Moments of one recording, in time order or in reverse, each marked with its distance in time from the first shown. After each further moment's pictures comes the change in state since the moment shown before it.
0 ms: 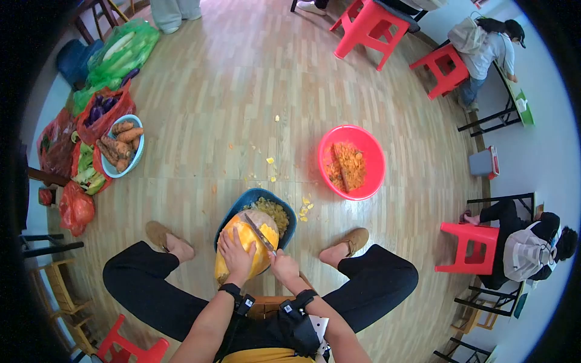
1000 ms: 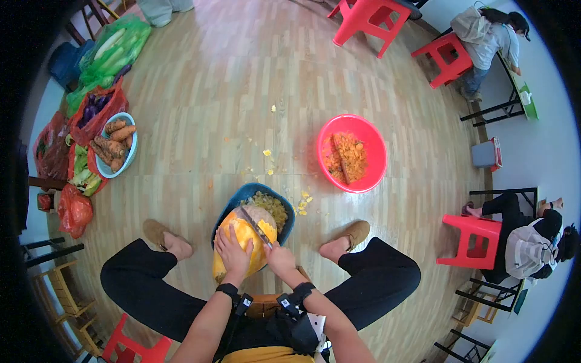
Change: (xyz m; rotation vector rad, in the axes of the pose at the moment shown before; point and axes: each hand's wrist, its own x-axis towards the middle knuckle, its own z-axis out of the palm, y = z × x) left_hand 0.004 0.003 -0.002 0.059 -0.015 0.000; right_hand 0.018 -0.007 -0.003 -0.003 -0.006 -0.042
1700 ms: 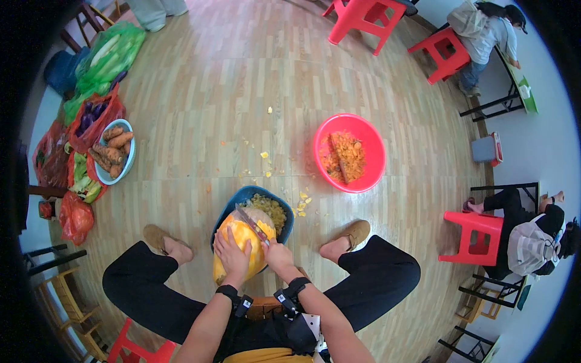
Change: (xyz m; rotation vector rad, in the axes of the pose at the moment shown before) left_hand 0.005 0.004 -0.001 -0.024 -0.007 -0.036; right_hand 0.016 -0.001 0.000 0.056 0.030 -0.017
